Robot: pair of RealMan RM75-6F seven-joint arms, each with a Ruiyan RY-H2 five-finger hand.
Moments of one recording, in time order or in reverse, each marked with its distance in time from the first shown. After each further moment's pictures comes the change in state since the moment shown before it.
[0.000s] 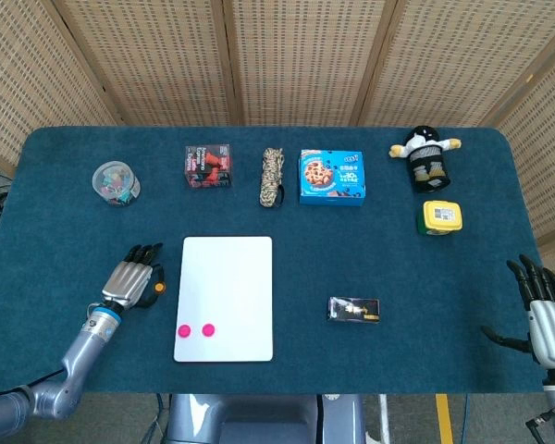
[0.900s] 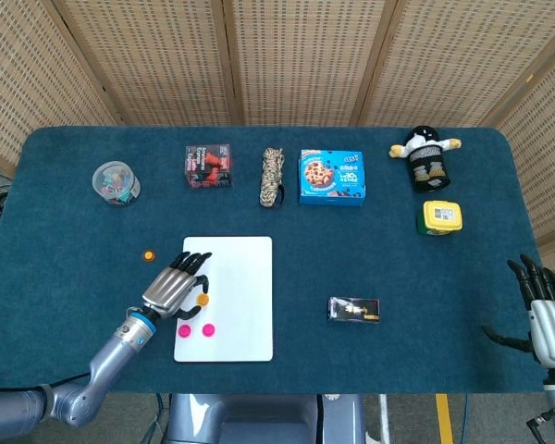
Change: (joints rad) left arm -0.083 0.018 -0.020 -0.252 -0.008 -0.017 0.097; right arm 0.001 0.004 0.002 -0.003 0.008 -0.007 0.007
